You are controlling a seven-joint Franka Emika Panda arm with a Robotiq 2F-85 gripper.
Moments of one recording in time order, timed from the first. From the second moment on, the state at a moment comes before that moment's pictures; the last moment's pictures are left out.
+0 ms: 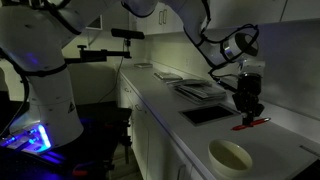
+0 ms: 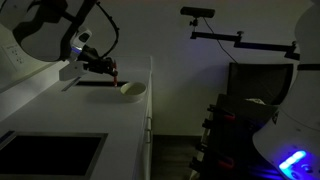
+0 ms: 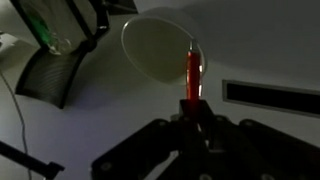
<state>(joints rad) 0.41 0.85 -0.29 -1.36 -0.43 1.75 1.64</state>
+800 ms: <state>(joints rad) 0.28 0.83 -0.23 -1.47 -0.44 1.76 1.72</state>
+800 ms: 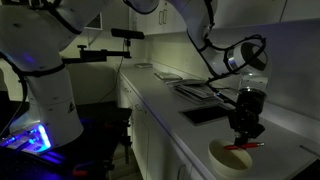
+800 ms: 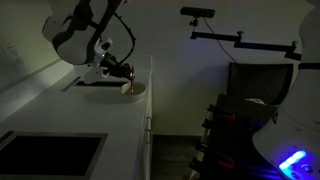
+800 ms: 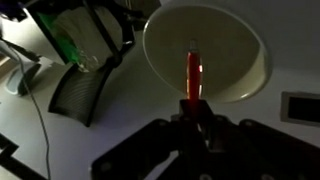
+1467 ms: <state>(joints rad) 0.23 0.83 -0.17 -1.48 -0.43 1.78 1.71</state>
